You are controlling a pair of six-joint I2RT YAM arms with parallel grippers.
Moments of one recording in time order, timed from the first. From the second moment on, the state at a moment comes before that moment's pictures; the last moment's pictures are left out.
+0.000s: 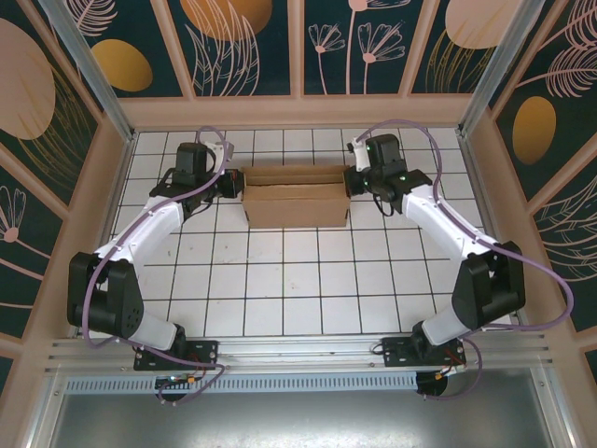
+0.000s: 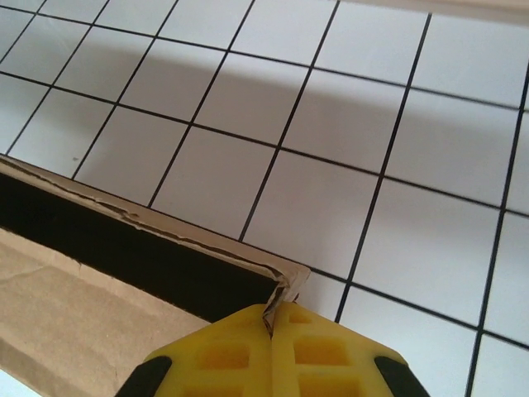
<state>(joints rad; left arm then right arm) -0.25 1.49 1.09 -0.27 0.37 -0.26 0.40 1.52 1.24 -0.45 -0.13 0.10</state>
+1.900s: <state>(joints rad) -0.36 1.34 0.90 -0.16 0.22 -0.28 0.50 1.33 0.95 -0.24 0.10 0.15</state>
